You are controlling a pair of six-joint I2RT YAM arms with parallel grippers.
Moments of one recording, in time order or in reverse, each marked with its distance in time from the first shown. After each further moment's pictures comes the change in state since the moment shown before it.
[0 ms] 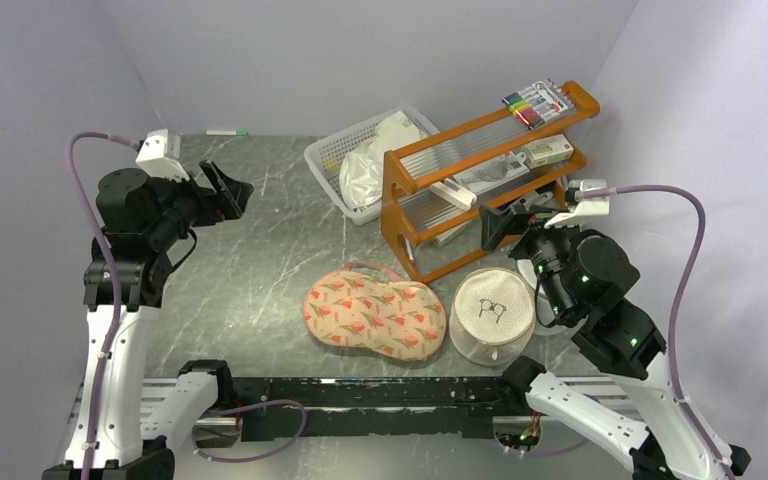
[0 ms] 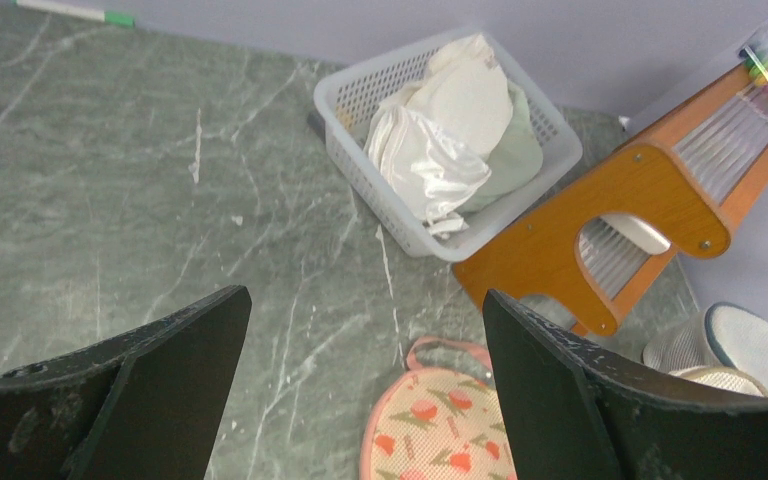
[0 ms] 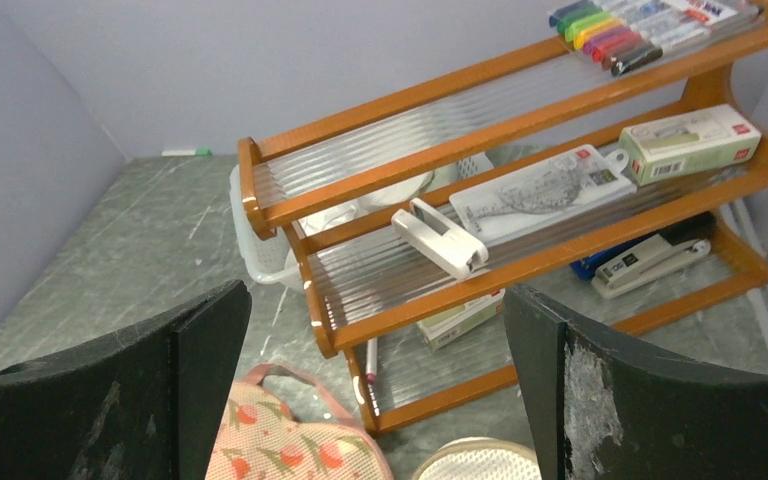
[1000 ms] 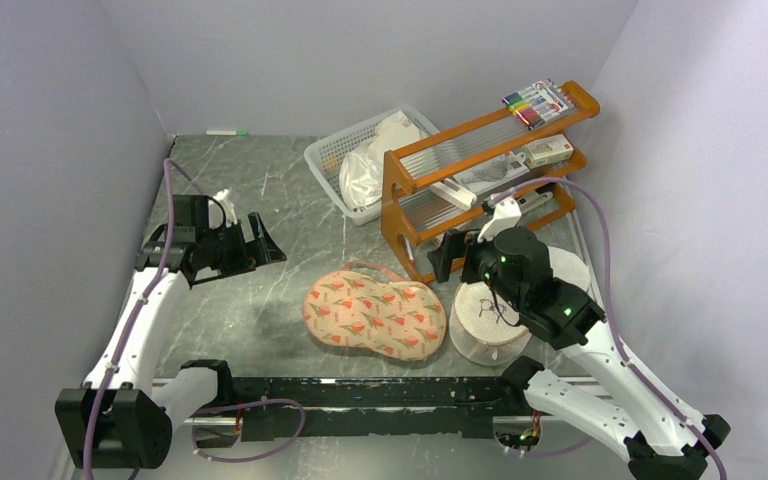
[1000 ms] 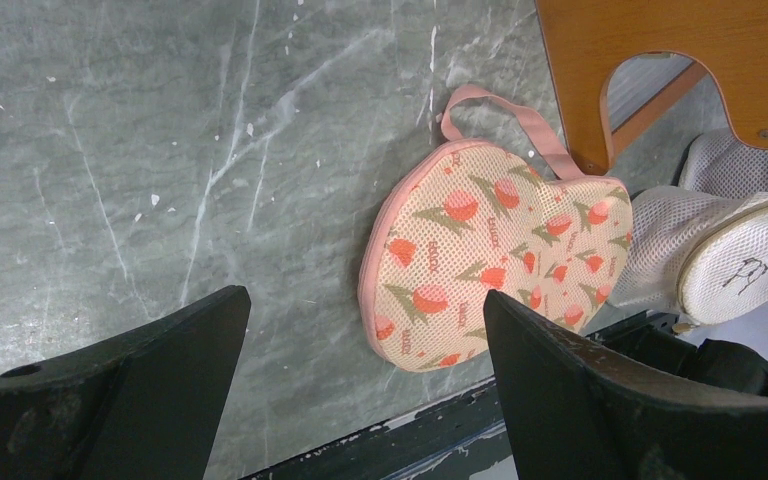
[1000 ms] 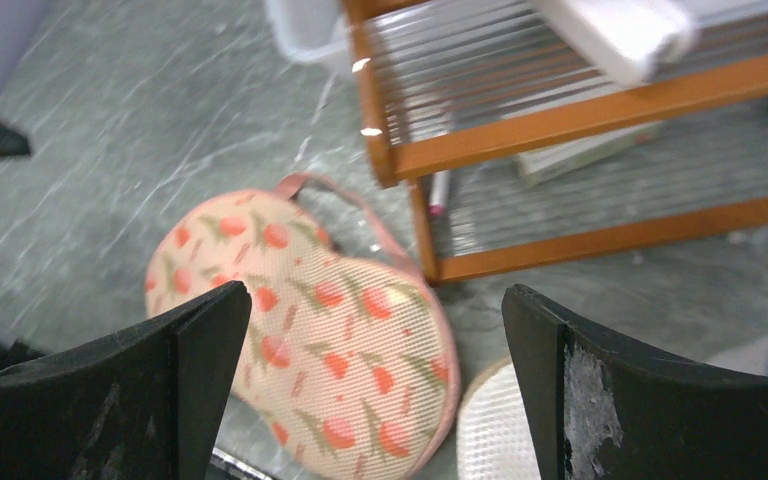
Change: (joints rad) left arm -0.021 0.177 -0.313 -0.161 0.187 -0.015; right arm -0.018 0.106 -0.226 -0.071 -0.267 0.173
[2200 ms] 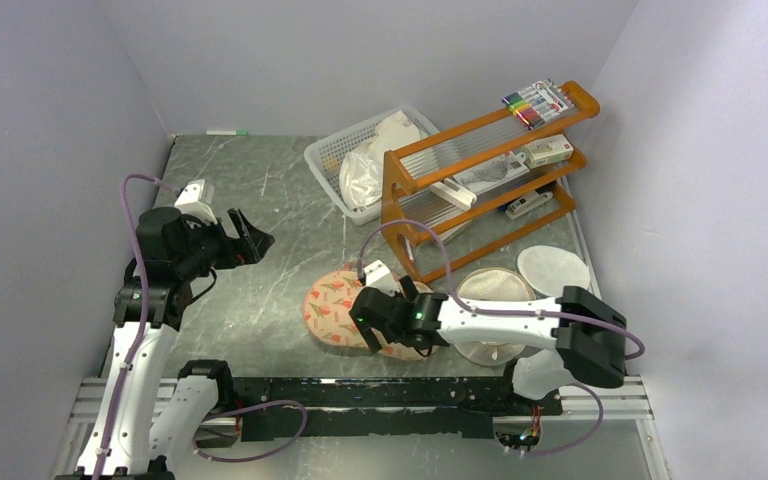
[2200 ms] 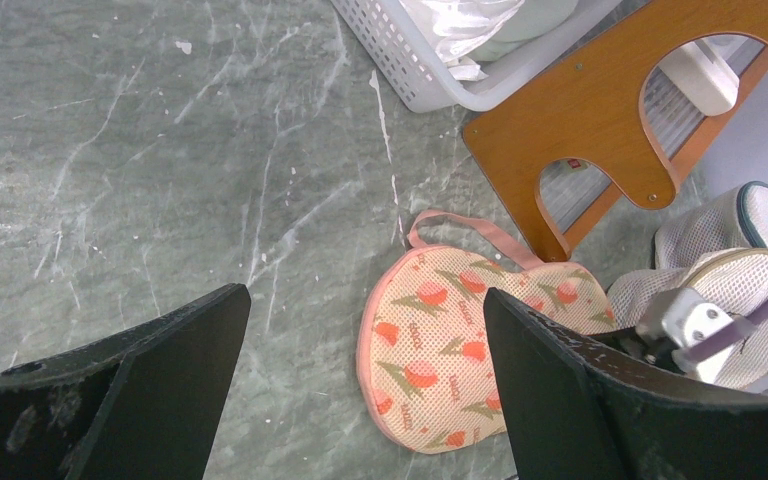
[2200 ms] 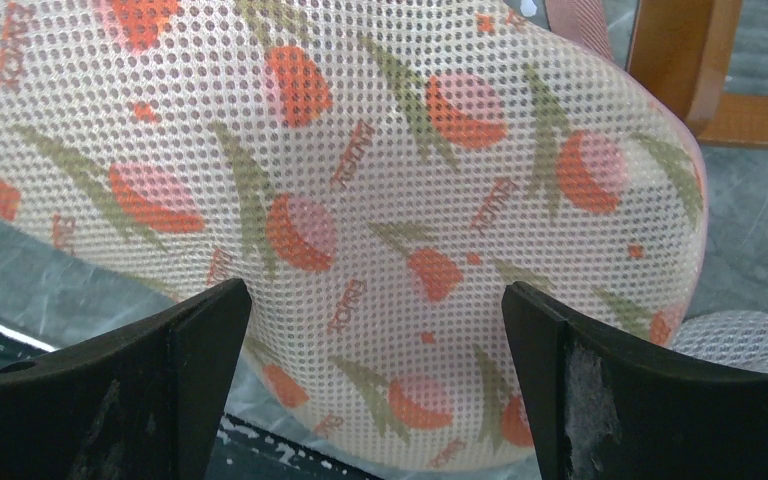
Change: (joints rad) left arm -0.002 -0.308 -0.031 0.156 -0.085 0.003; right arm 0.533 0.708 -0.058 0.063 0.194 0.168
